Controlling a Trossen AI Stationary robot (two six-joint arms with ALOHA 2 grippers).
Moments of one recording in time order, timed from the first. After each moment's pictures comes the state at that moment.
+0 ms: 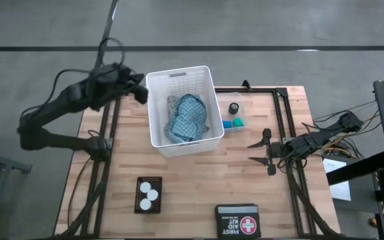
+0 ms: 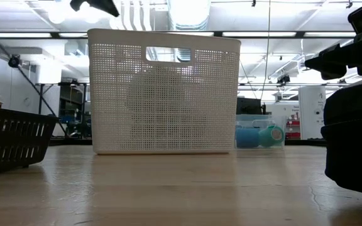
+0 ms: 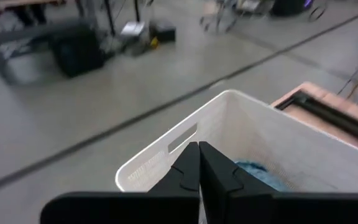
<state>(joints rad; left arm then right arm) 0.37 1.07 1.36 -0.74 -0.52 -0.22 0.44 0.17 0.03 0.00 0.42 -0.01</state>
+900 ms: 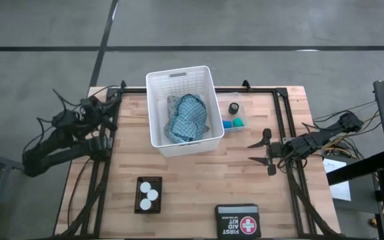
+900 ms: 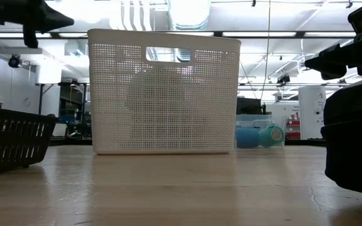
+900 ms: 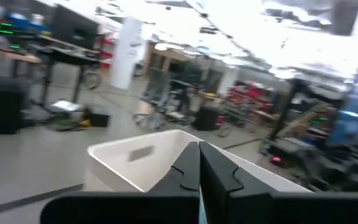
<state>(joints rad) 0.37 0.10 0.45 -0.20 -0.33 -0.24 0.44 0.17 0.03 0.00 0.42 -0.01</state>
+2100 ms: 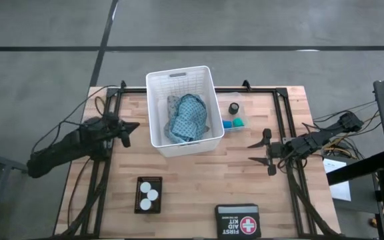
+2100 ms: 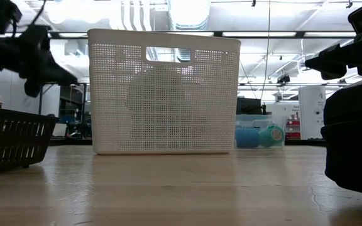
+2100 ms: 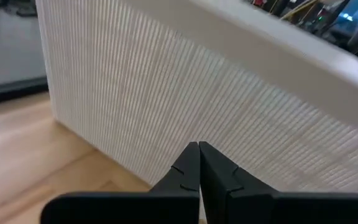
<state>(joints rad) 0.37 0.00 0.20 -0.48 -0.10 -0.39 0.44 0.17 0.03 0.00 0.42 -0.01</state>
